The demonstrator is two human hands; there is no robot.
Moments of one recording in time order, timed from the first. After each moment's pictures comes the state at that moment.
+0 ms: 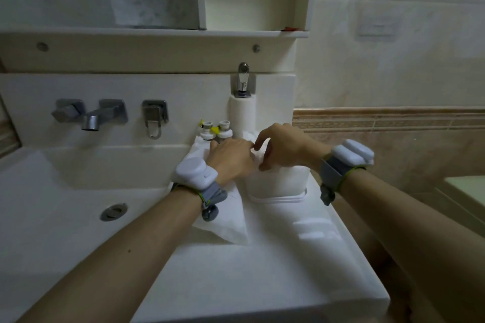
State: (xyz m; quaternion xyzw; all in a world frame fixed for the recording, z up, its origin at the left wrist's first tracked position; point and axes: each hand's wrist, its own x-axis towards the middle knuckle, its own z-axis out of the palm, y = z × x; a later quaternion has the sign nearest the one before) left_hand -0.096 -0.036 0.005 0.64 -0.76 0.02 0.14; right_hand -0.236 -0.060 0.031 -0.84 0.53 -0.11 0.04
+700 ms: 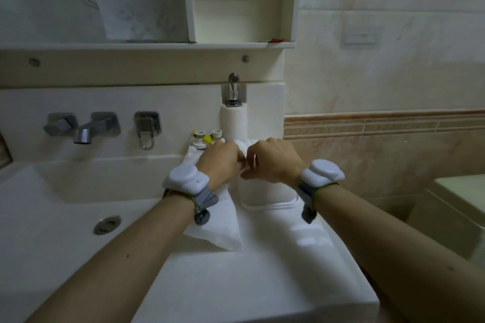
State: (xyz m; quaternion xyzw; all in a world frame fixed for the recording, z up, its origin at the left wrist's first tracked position) left_hand -0.087 -0.044 0.009 0.60 -0.78 0.03 0.18; right_hand -0.231 -0.065 0.008 -0.84 0.51 -0.14 -0.10
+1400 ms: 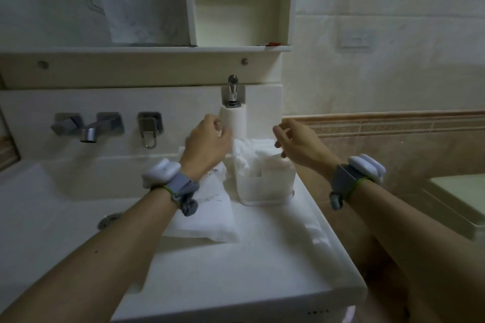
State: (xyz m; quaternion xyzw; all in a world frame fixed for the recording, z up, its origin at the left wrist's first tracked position) left_hand -0.074 -0.026 0.029 0.62 -0.64 -0.08 0.45; right_hand -0.280 -0.054 0.025 -0.74 0.54 -0.36 0.17
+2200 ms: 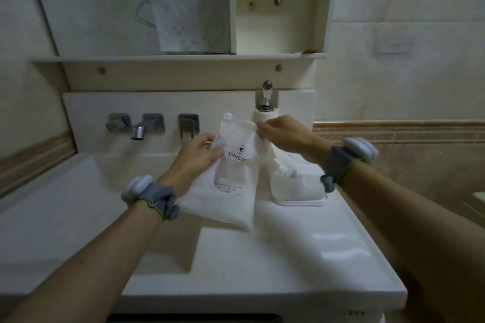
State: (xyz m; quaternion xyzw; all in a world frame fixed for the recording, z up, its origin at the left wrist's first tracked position) left_hand 0.010 0.022 0.017 0.56 -0.56 -0.30 0.53; right_hand -0.192 -0.023 0.066 -0.80 0.47 -0.31 0.22
